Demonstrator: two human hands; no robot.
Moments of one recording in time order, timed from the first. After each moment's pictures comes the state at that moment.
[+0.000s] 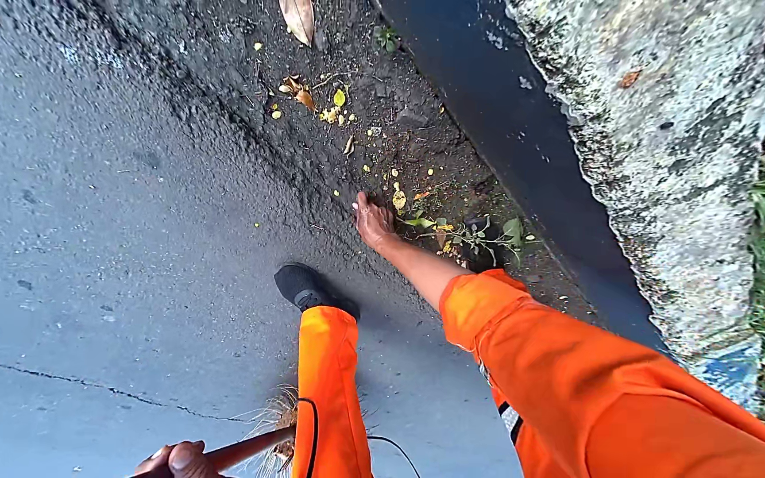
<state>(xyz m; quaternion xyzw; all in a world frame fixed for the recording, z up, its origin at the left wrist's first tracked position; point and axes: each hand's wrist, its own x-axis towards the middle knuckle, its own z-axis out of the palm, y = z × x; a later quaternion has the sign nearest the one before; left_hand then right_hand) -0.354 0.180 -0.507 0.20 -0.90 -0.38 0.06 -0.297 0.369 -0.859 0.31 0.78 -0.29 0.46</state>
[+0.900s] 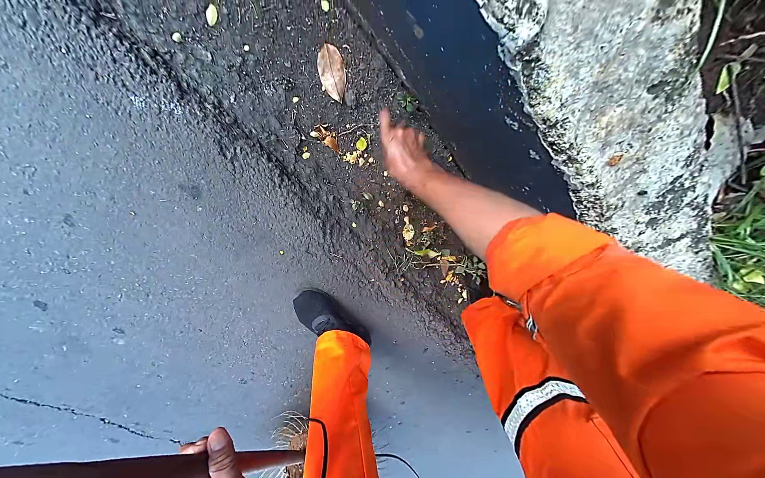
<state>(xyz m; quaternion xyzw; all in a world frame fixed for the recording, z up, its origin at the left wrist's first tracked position) -0.396 0.158 -0.510 0.30 -0.86 -0.41 -0.02 -0.471 0.471 -0.838 0.24 0.87 -0.18 0.38</state>
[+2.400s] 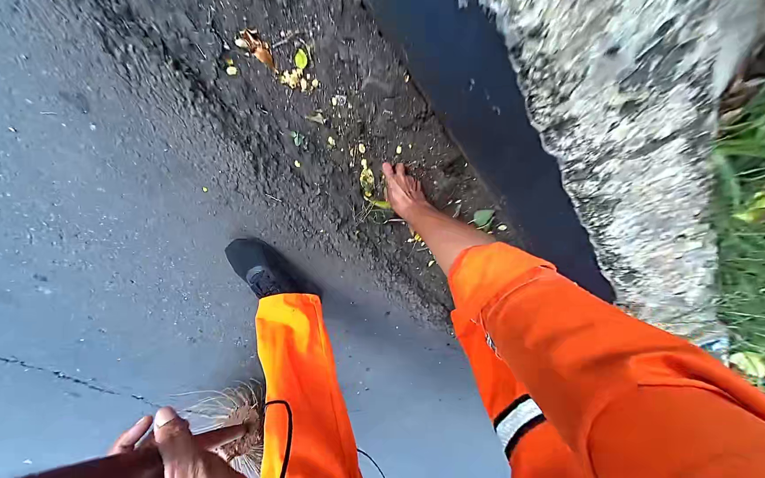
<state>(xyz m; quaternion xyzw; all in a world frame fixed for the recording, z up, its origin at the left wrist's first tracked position) -0.259 0.208 -0.511 0.27 -0.92 -0.28 0.02 -0.201 0.485 -0.886 0.26 0.81 -0.25 0.46</state>
